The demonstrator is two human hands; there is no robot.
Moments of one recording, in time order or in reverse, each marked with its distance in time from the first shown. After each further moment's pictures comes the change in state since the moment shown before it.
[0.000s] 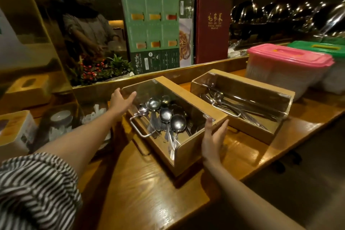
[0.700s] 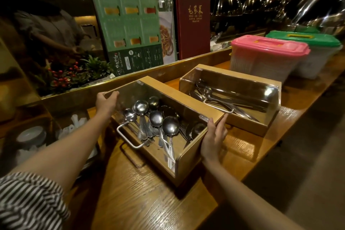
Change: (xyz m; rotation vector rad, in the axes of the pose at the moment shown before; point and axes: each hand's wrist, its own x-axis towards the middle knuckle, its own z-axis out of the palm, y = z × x) left_hand 0.052 -0.007 0.025 -0.395 0.026 -0.144; right_hand 0.021 0.011 0.012 0.009 0.230 -0.097
